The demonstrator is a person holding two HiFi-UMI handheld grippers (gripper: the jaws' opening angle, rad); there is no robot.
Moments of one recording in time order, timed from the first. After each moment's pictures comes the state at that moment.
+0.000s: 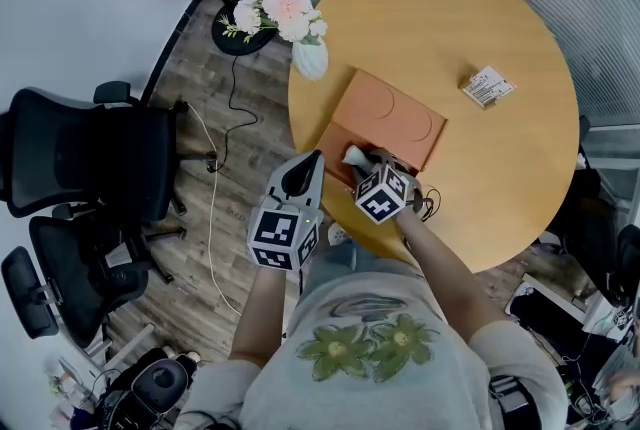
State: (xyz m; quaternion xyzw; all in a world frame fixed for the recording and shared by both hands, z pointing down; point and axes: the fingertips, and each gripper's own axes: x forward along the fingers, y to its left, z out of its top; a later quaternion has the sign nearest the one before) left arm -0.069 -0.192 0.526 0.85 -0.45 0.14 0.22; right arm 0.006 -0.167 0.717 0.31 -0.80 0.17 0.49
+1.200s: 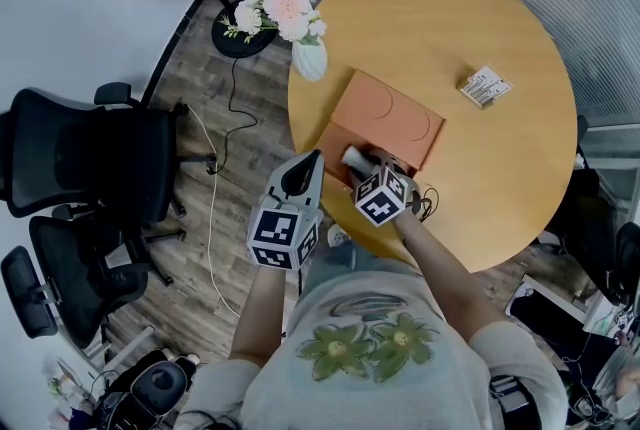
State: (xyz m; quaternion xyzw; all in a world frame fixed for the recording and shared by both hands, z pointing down) left arm -0.069 -0.189 0.521 0.85 -0.45 0.14 0.22; right arm 0.002 -0.163 0.708 0.31 -0.81 0.17 0.47
